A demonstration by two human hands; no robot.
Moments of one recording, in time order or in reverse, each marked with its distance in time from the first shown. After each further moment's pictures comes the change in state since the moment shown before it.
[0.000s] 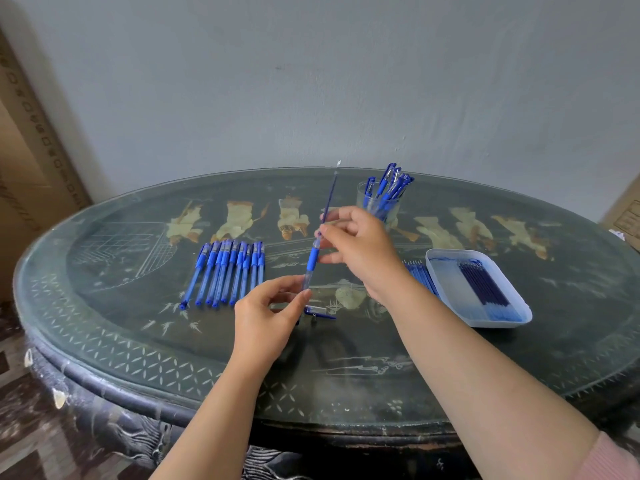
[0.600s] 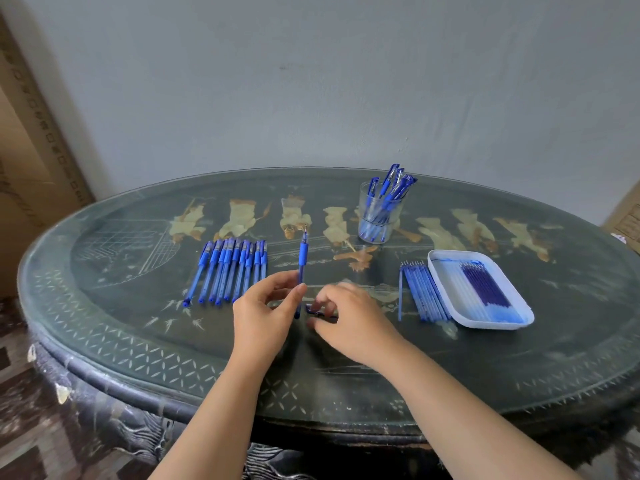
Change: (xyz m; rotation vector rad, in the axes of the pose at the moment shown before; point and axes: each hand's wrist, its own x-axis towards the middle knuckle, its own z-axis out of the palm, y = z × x) left_hand 0.002 -0.003 -0.001 -0.049 0.057 -0.050; right_hand -0.053 0.056 -0.001 -0.922 -0.215 -0.137
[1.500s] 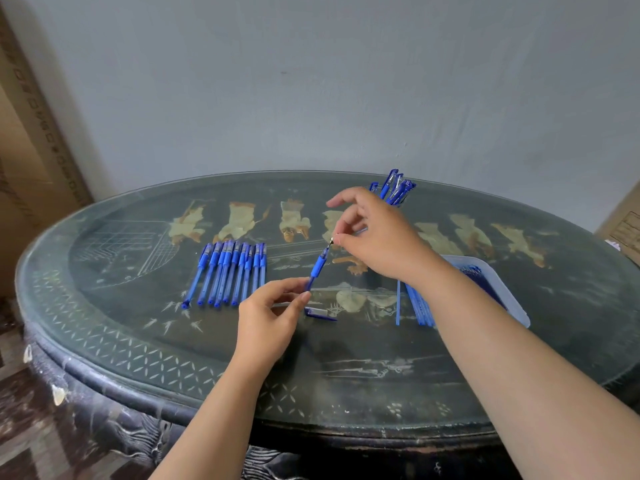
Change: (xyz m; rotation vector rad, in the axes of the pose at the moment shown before) left_hand -0.001 -0.004 0.001 -0.016 -0.091 0.072; right_hand 0.040 -0.029 -0.094 0.232 0.134 -0.095
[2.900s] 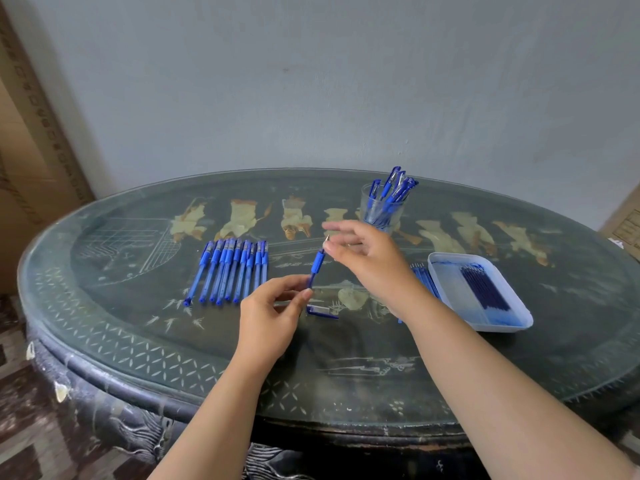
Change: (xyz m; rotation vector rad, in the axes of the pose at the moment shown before) left_hand 0.000 0.001 -0.001 0.017 -0.006 0.026; right_hand -0.016 0.023 0.033 0.293 0.054 0.156
